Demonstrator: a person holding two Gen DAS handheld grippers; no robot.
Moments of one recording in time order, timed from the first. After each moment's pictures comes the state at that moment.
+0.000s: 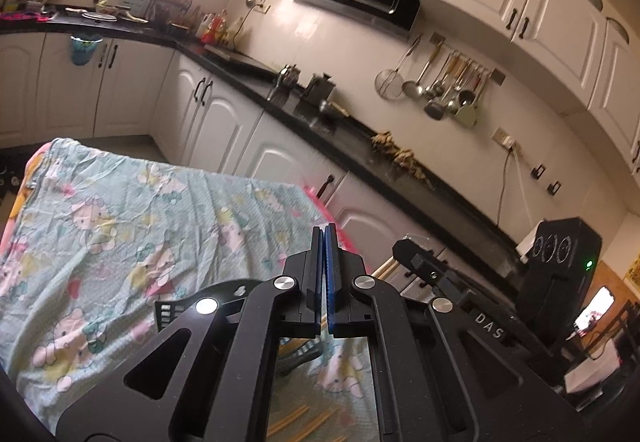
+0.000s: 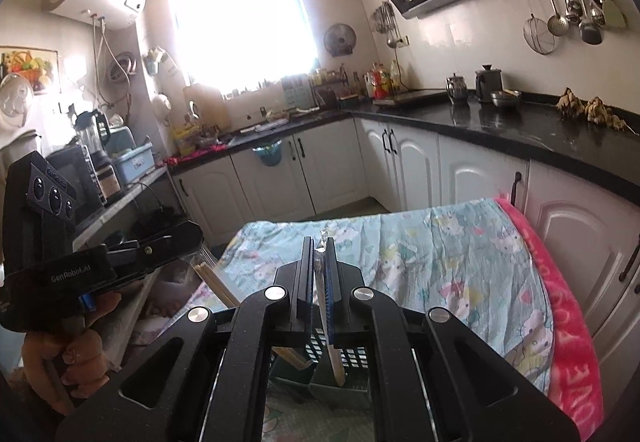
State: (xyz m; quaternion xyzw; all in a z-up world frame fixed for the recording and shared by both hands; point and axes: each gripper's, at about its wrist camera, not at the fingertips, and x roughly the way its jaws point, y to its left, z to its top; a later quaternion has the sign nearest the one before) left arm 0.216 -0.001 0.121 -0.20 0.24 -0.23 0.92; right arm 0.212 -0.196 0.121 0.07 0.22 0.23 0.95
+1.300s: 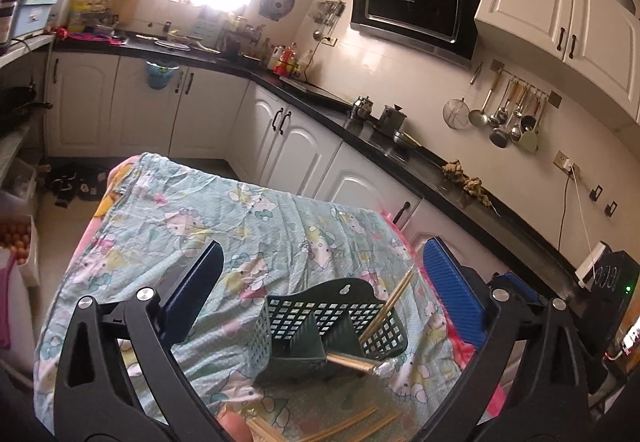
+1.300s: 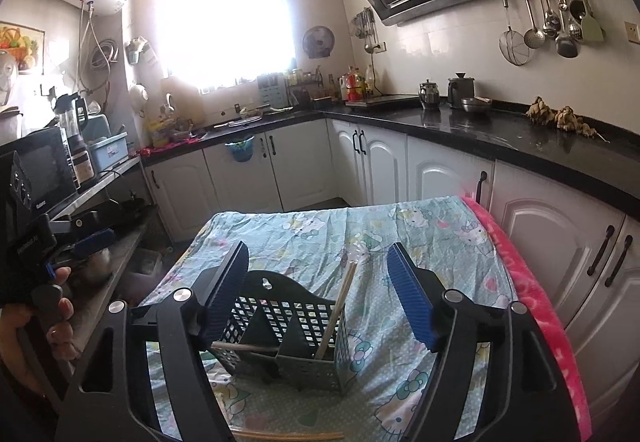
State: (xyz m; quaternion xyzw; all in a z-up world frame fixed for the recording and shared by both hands) left arm 0.169 0.057 0.117 -0.19 0.21 -0.09 0.95; right arm 0.178 -0.210 0.104 0.04 0.20 0.18 0.96
